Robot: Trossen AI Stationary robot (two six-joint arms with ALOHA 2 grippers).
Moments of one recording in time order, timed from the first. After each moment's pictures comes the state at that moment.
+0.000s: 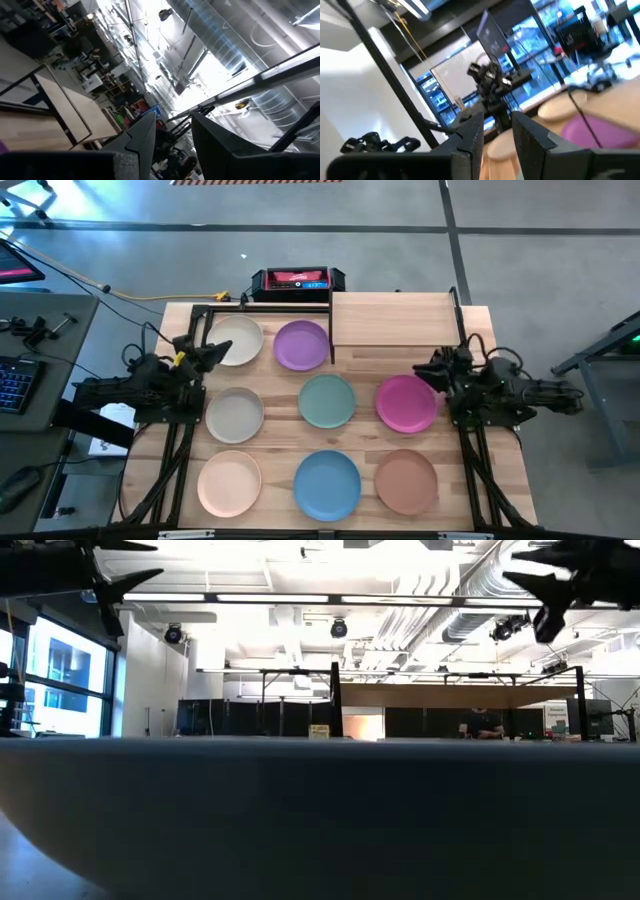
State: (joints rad) left arm 0.04 0.01 0.10 0.33 -0.38 -0.84; right arm -0.03 0.01 0.15 0.11 0.05 0.51
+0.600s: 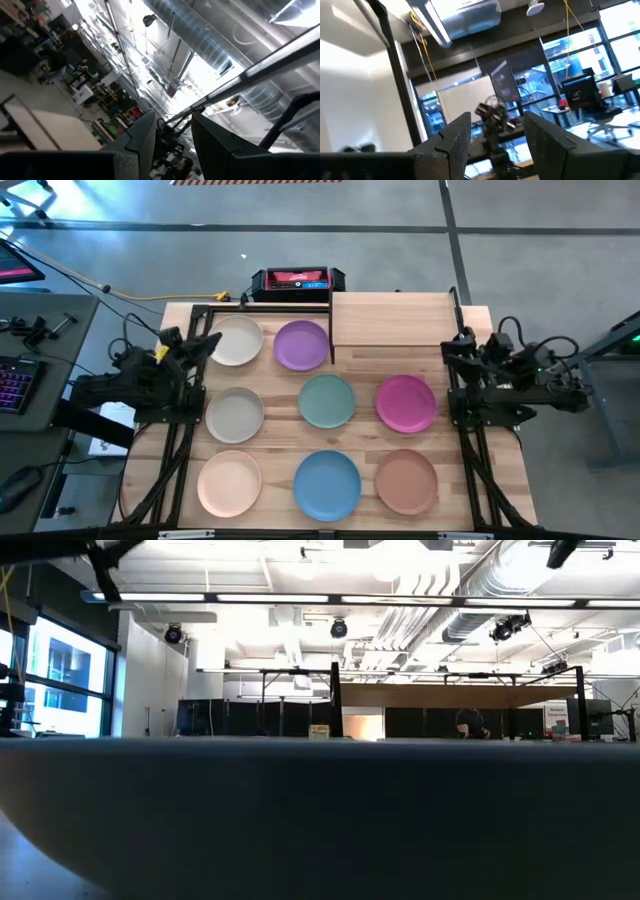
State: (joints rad) left arm 0.04 0.08 0.28 0.30 -0.34 -0.72; right arm -0.03 0.13 0.45 0.09 0.05 0.29
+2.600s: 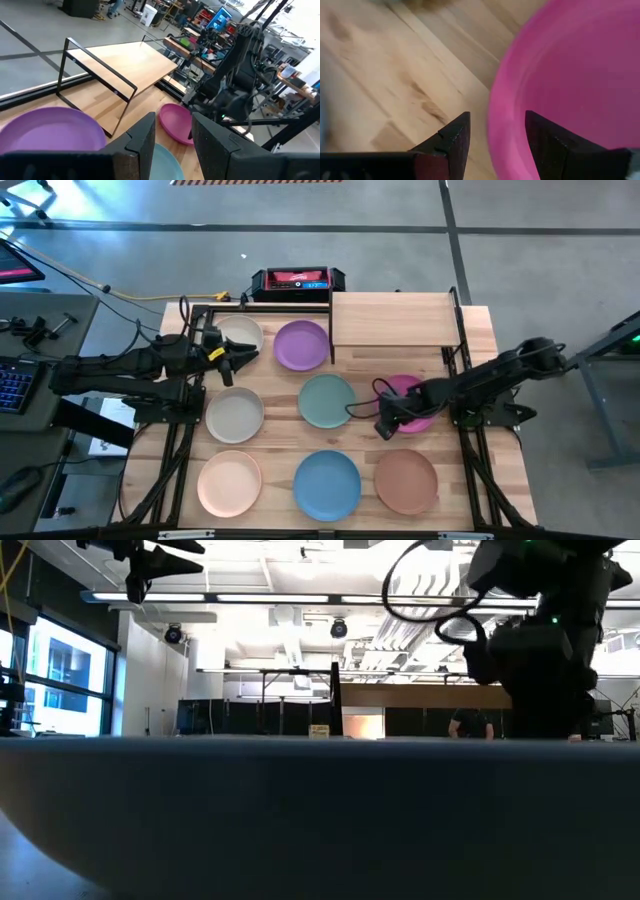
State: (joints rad) left arm 0.04 0.57 0.62 -0.20 -0.29 -0.53; right arm 0.23 1.41 0.67 -0.50 0.05 1.04
